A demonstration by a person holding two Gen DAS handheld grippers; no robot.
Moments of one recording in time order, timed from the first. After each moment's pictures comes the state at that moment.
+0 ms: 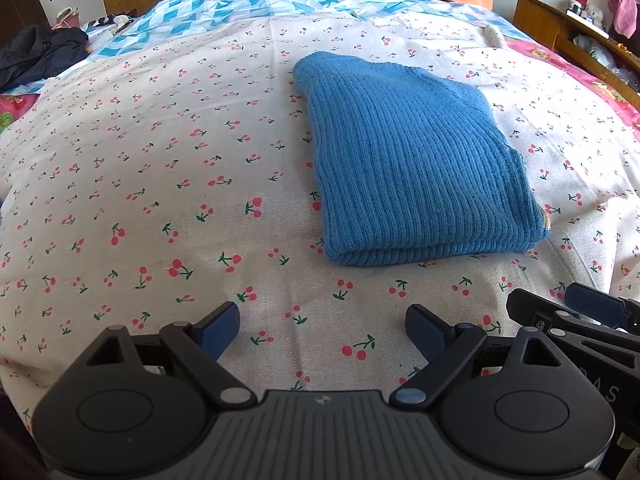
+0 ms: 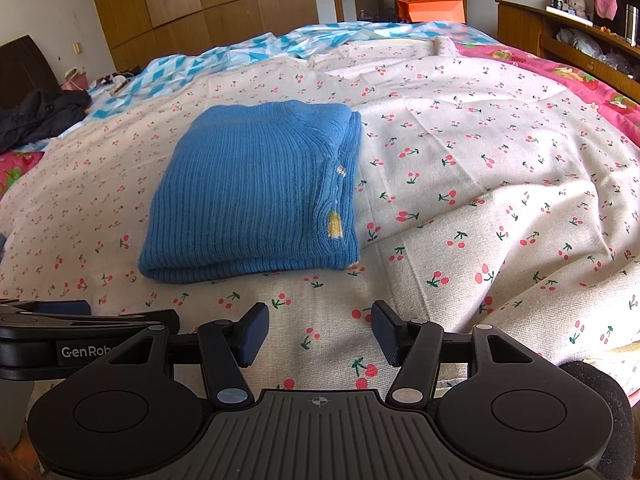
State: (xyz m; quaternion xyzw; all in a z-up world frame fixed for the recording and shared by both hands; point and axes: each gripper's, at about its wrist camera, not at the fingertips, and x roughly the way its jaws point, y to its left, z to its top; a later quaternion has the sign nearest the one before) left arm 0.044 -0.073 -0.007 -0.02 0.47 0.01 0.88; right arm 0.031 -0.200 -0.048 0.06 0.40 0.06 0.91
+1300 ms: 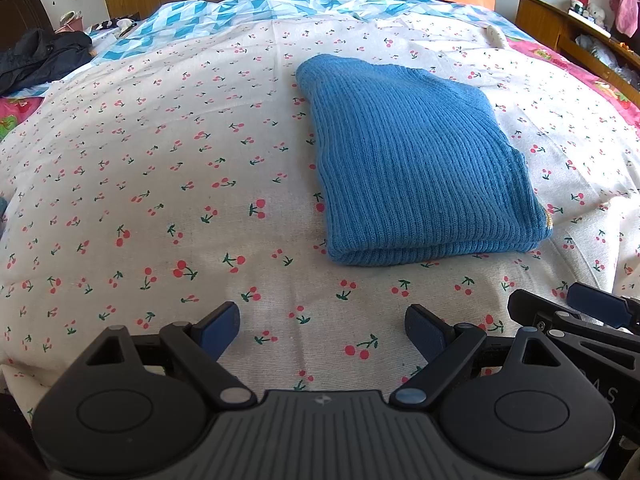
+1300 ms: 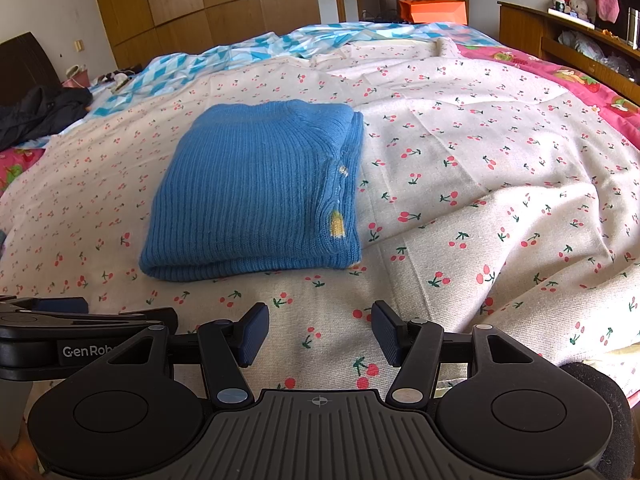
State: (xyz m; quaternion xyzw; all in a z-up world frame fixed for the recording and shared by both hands) left arm 0.042 -0.074 -0.005 -0.02 0.47 0.02 0.88; right arm 0.030 -0.199 -0.048 0.06 0.40 0.06 0.91
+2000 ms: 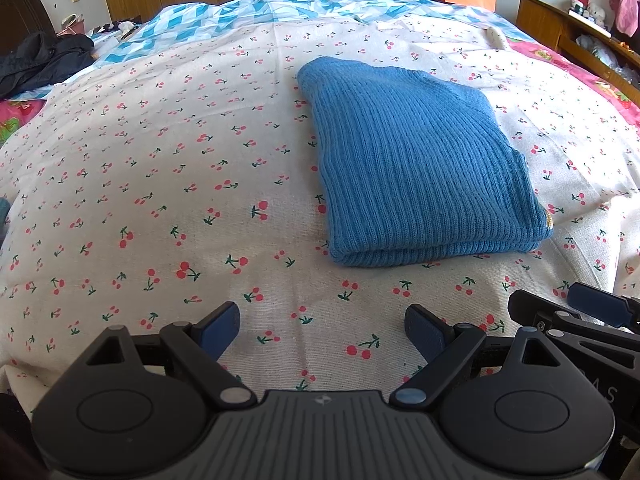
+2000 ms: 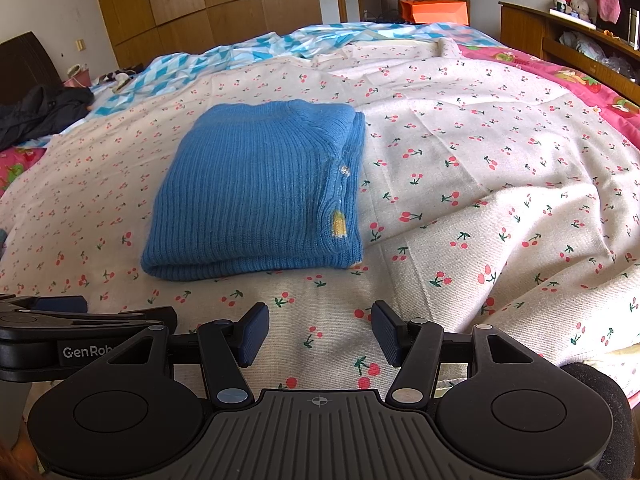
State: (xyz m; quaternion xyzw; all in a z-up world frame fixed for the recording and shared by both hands) left arm 0.041 -0.074 -0.002 -0.01 0.46 0.02 0.89; right arm 0.030 -0.198 -0.047 0.06 0.40 0.06 0.91
